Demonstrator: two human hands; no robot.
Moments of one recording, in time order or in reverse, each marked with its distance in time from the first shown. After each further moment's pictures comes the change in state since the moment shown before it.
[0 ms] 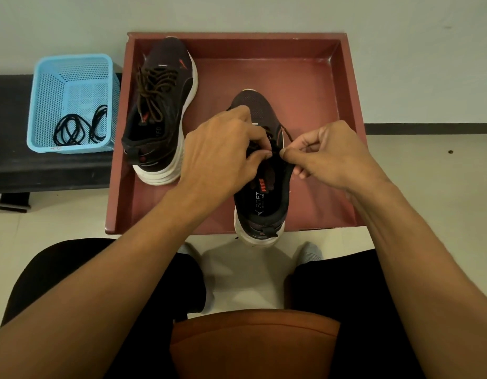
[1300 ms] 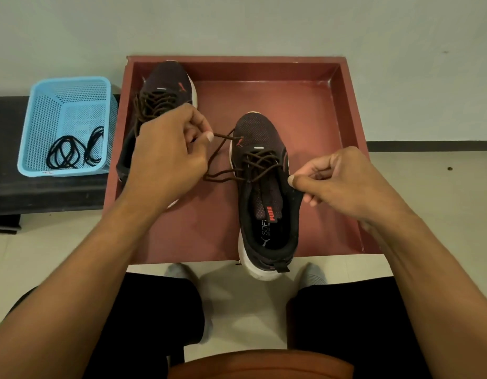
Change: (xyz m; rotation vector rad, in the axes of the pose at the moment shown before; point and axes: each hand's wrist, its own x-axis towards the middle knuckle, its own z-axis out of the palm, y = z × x) left_hand 0.012 -0.055 -0.027 -0.261 0.094 -0.285; right_hand 0.002 0.006 -0.008 0.046 -0.031 -0.013
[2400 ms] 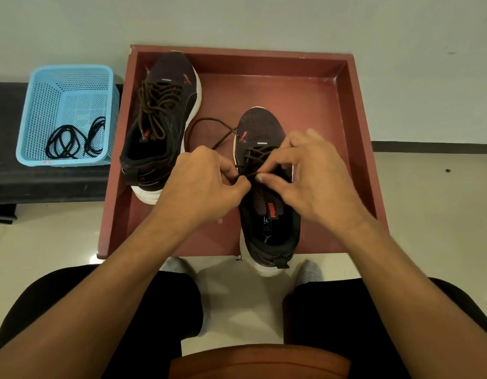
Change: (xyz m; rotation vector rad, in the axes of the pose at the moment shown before) left_hand -0.032 0.026 0.010 -0.063 -0.390 -0.258; right_hand 0.008 -0.013 0.042 -0.480 0.185 -0.533
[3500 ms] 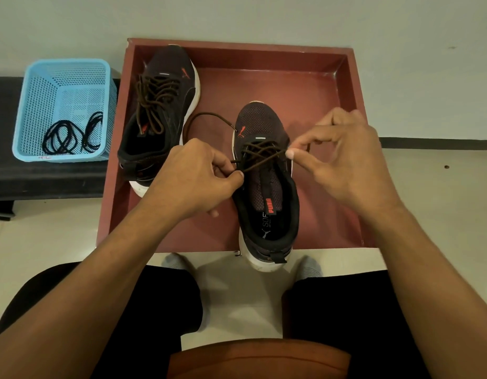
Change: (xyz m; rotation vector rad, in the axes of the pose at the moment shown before) left_hand 0.001 -0.005 -0.010 -0.034 -0.072 -0.009; right_hand 0.000 0.030 -0.022 0.043 0.124 0.147
